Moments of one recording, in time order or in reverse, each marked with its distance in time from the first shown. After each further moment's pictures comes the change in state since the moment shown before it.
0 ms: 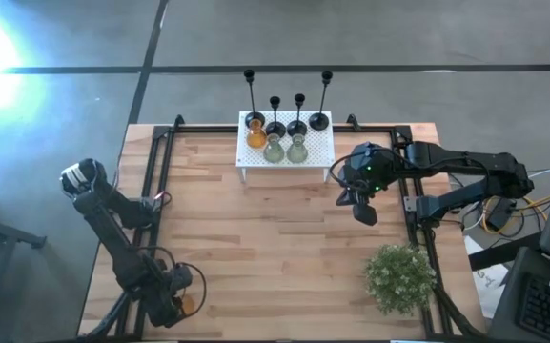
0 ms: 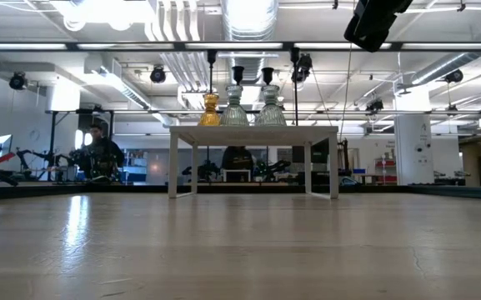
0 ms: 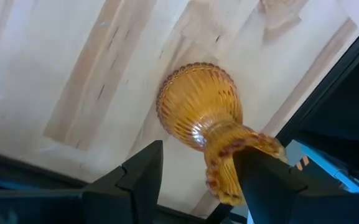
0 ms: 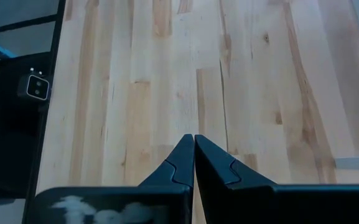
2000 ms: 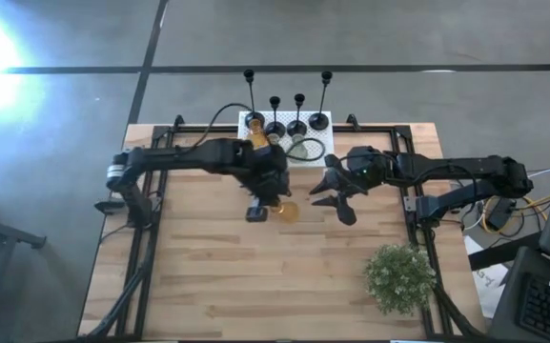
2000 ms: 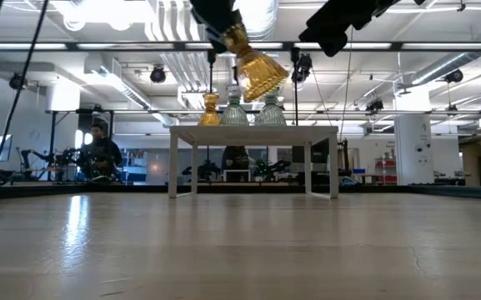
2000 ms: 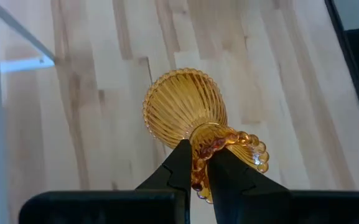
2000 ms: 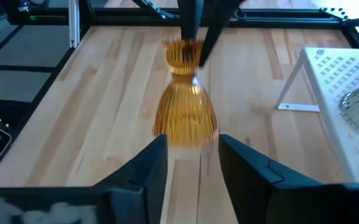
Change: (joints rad) left arm 1.069 0.295 0.784 -0.197 0.132 1.775; right arm -0.004 0.003 -0.223 0.585 0.027 -0.149
